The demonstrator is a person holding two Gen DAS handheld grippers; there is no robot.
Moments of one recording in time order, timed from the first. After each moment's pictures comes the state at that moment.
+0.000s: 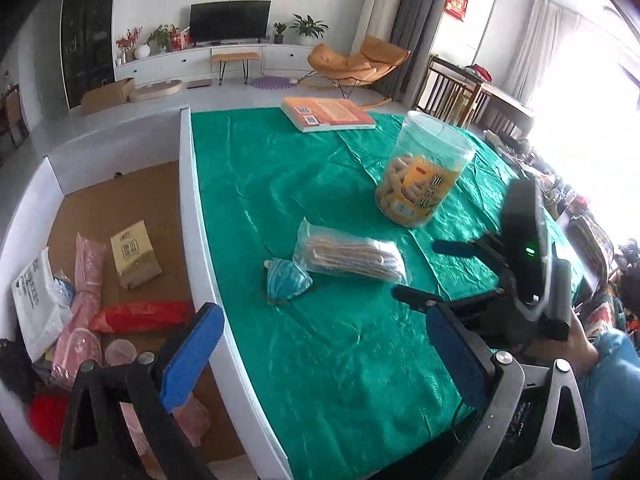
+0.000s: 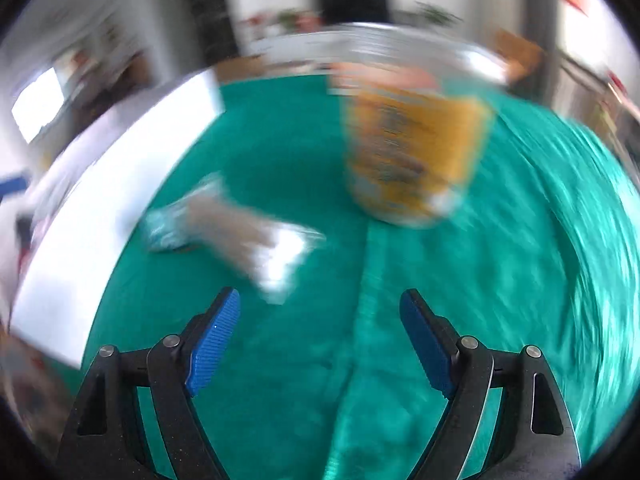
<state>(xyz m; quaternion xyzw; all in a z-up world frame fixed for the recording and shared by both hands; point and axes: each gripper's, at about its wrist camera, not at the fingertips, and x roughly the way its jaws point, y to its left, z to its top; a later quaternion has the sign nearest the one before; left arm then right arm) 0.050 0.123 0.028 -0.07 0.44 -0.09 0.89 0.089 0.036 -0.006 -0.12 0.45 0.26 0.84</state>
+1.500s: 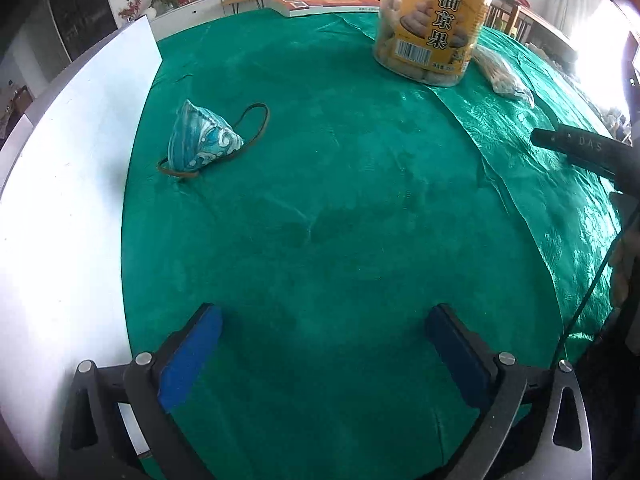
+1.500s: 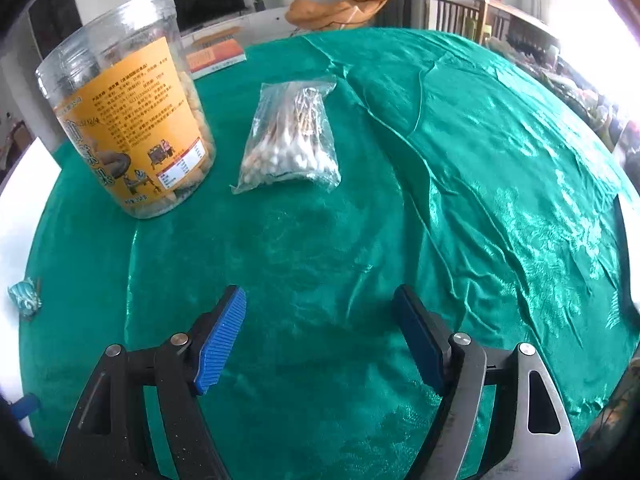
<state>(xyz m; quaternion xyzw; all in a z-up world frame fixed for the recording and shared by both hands) 0.055 0.015 -0.109 0.00 0.54 -0.01 0.84 0.116 -0.146 -0.058 0.06 0.50 -0.03 0.86</state>
